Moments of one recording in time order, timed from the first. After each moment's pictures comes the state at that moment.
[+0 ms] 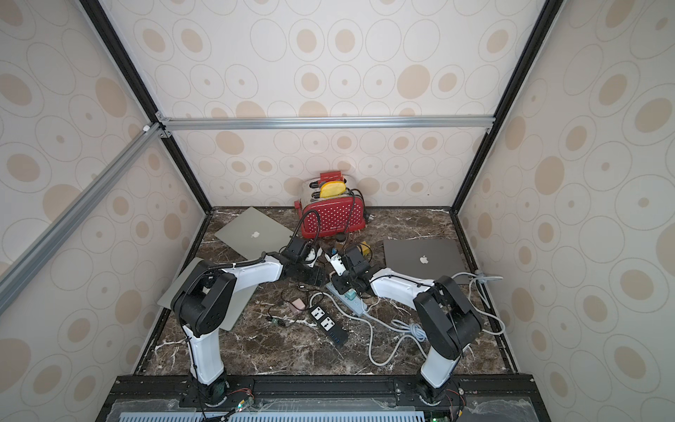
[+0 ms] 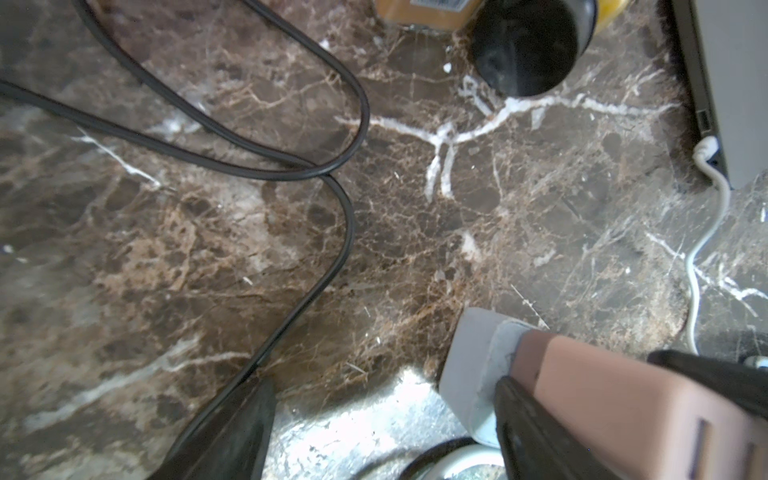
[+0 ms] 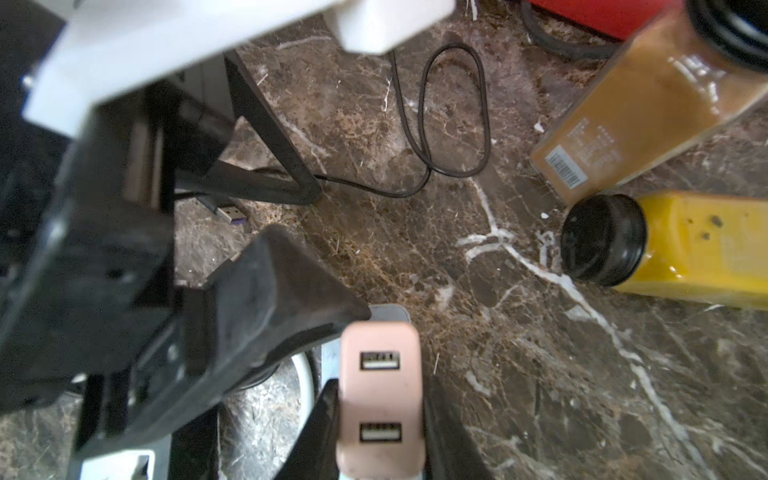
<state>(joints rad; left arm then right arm) -0.57 1.94 1.20 -0.33 0.21 -0.29 0.72 1.69 0.99 -0.14 -0.13 -0.01</state>
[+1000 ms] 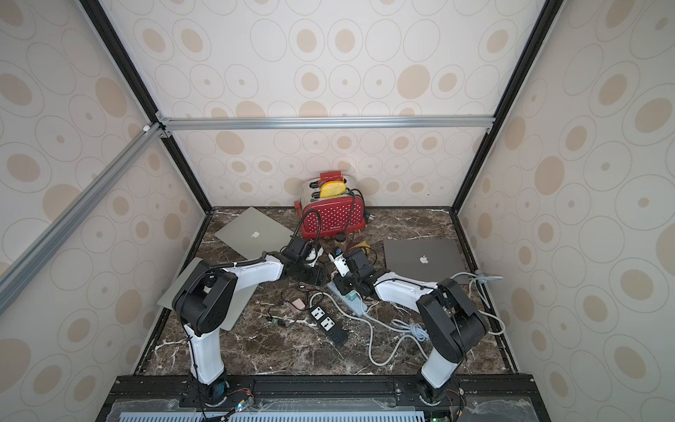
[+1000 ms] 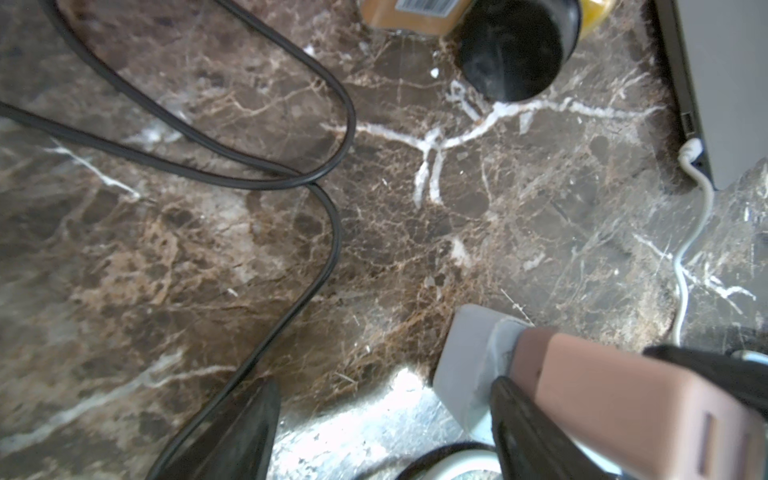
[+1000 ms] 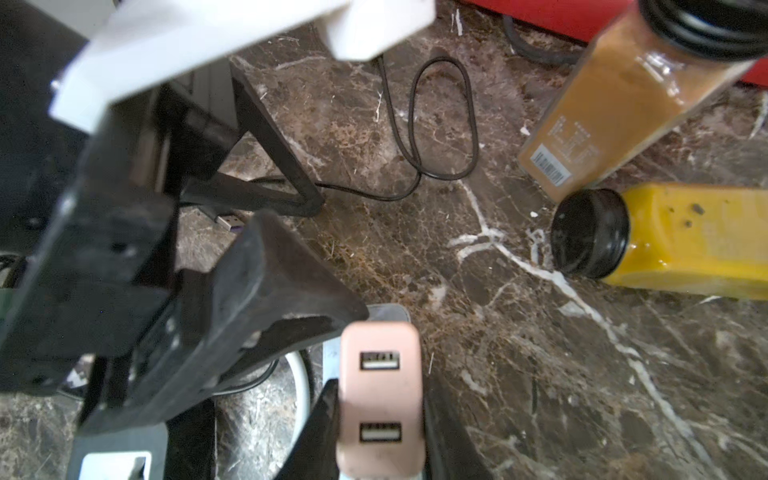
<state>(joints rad) -0.57 1.95 1.20 -0.32 0.24 -0.29 0.71 1.66 0.92 -0.06 -0.13 0.00</state>
